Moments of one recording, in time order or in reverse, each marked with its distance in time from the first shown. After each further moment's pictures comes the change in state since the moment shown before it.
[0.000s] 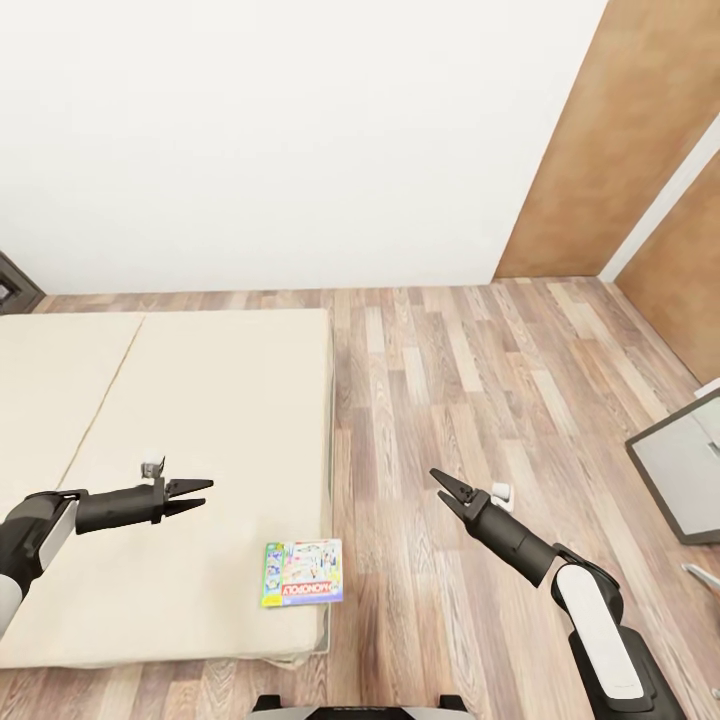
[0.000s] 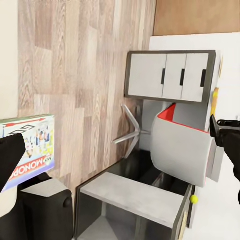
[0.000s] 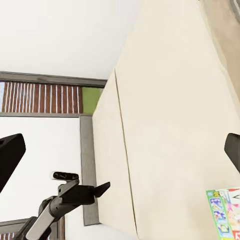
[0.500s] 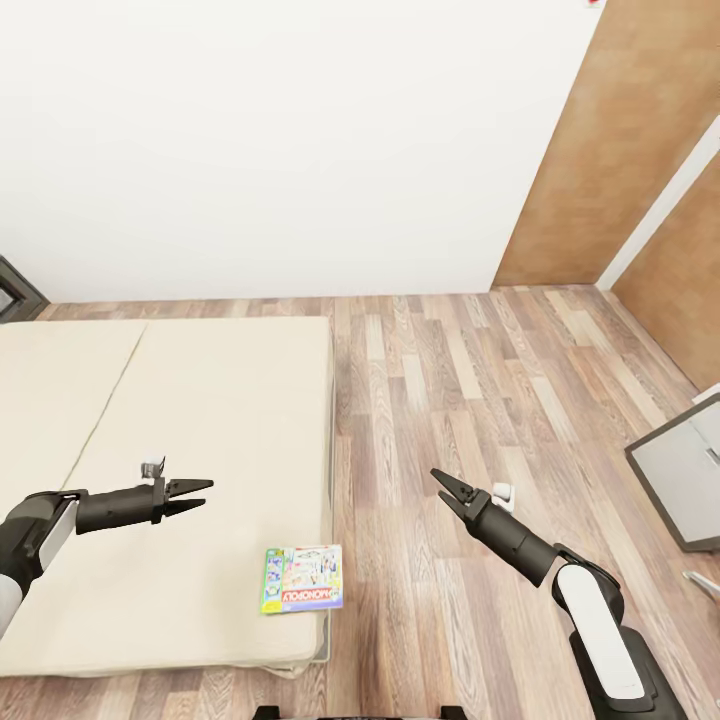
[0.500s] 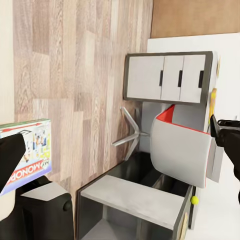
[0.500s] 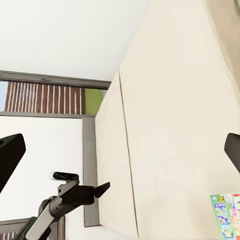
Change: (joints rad) left arm 0.000 0.000 0.000 0.000 0.000 0.001 0.001; right arm 0.000 -0.002 0.000 0.000 -0.002 0.000 0.000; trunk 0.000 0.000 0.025
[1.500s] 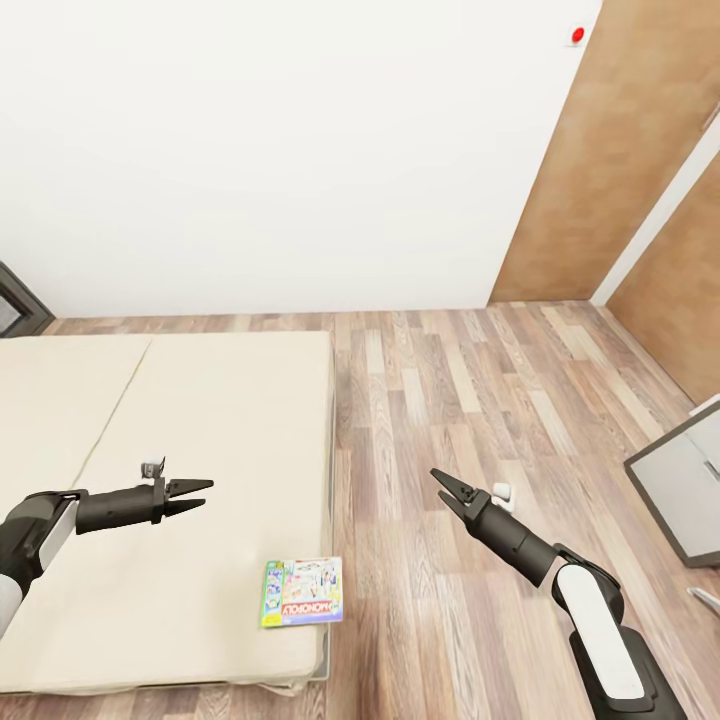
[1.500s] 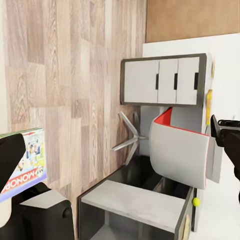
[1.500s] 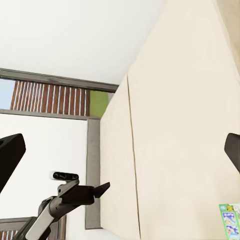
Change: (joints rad) left arm 0.000 0.000 0.000 0.000 0.000 0.001 0.001; right arm 0.000 0.000 0.000 0.000 0.001 -0.001 0.000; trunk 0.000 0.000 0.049
